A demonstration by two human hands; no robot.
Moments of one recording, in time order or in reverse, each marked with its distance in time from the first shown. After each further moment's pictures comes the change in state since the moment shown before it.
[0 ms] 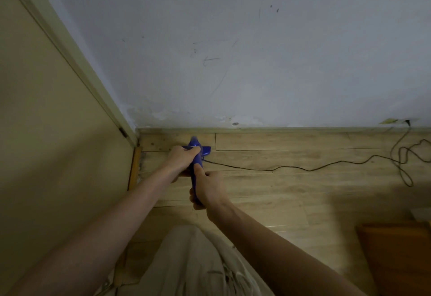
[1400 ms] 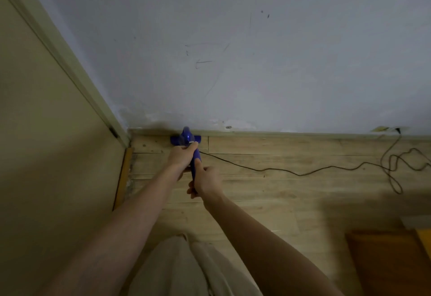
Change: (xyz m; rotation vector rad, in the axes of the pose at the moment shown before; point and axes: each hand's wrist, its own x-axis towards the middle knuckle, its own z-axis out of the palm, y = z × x) left_hand 0.004 0.014 0.044 -0.142 0.063 0.013; right_hand 0.036 0.003 -0.031 -0.086 0.061 -0.012
